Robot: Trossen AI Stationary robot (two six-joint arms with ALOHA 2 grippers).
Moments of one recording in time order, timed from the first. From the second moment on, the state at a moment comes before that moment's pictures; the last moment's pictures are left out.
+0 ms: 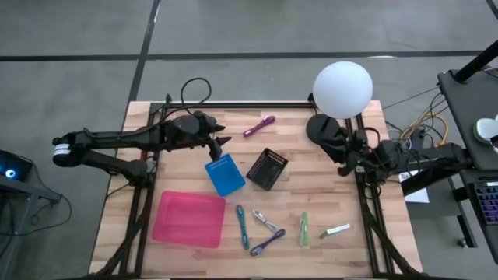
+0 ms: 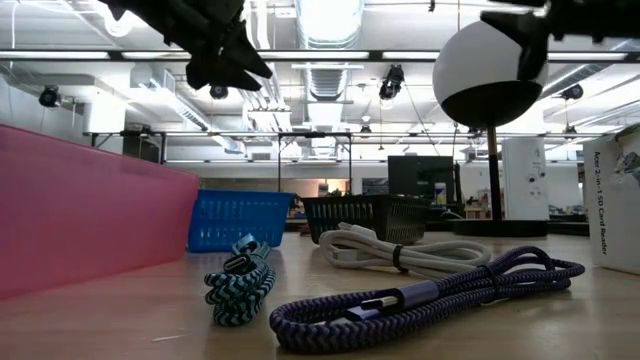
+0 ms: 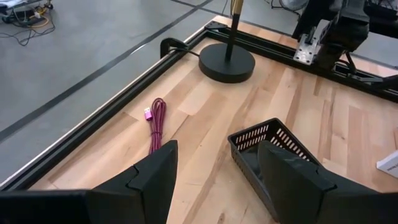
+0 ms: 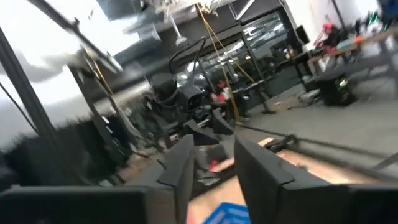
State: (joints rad) left arm 0.19 1.09 0.86 -0.20 -0.23 -0.23; right arm 0.10 0.43 0.27 0.43 0.36 0.37
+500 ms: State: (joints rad) left arm 0.22 1.08 0.86 -0.33 -0.22 -0.24; right arm 0.10 0.85 0.74 -0.08 0.37 0.29
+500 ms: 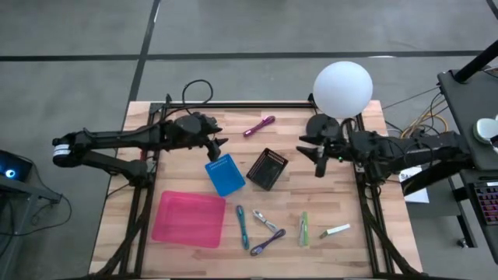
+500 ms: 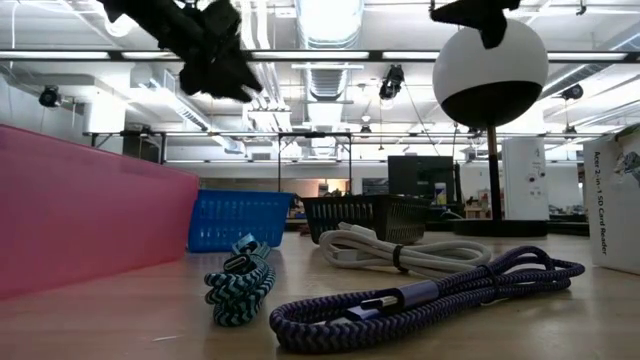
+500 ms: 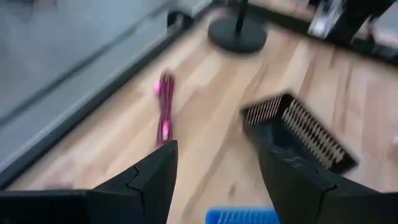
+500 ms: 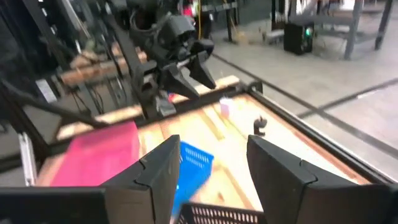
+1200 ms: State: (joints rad) left arm 0.68 1.12 0.90 -0.76 -0.14 -0.29; right arm 0.10 1.17 0.87 -0.13 0.36 0.39
